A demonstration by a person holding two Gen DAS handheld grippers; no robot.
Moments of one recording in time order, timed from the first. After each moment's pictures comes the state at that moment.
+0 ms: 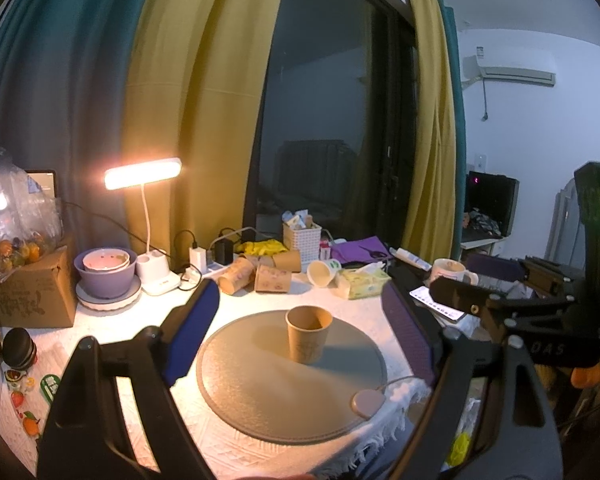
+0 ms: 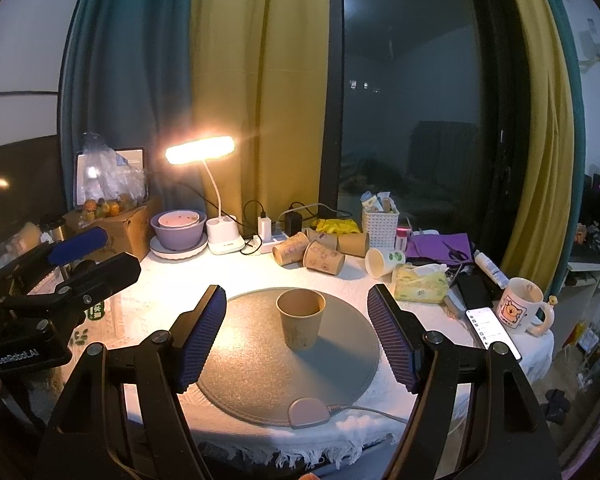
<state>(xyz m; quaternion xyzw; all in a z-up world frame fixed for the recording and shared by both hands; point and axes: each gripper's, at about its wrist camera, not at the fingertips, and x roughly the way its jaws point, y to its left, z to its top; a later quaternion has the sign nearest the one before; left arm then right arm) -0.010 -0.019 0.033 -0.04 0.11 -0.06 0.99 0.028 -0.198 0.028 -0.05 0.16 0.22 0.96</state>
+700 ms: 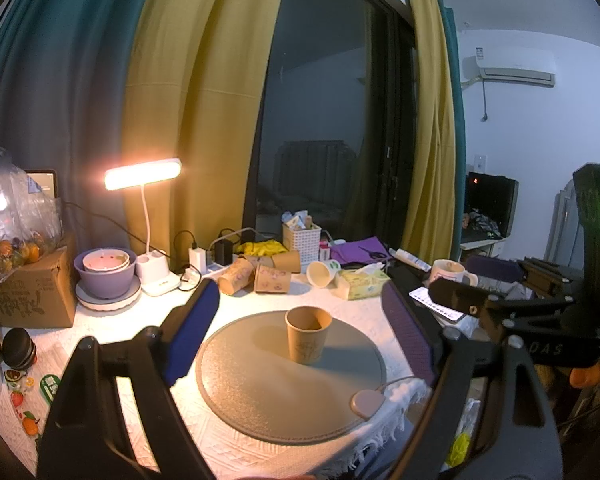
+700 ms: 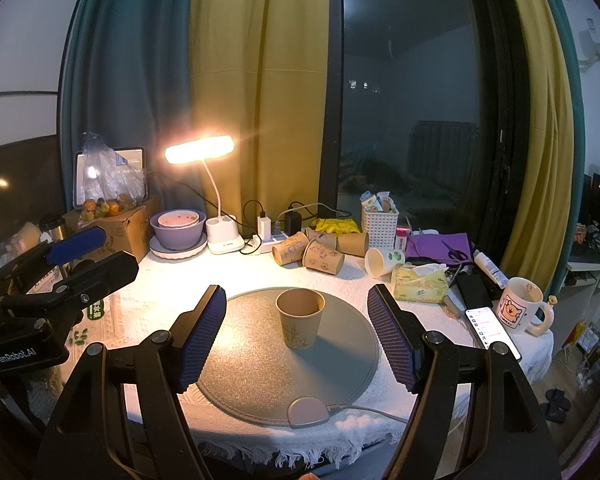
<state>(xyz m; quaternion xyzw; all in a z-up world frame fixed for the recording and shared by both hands) -0.010 -0.019 0.033 -0.04 0.11 -0.06 0.99 0.029 -0.199 0.028 -0.05 0.17 0.22 0.96</state>
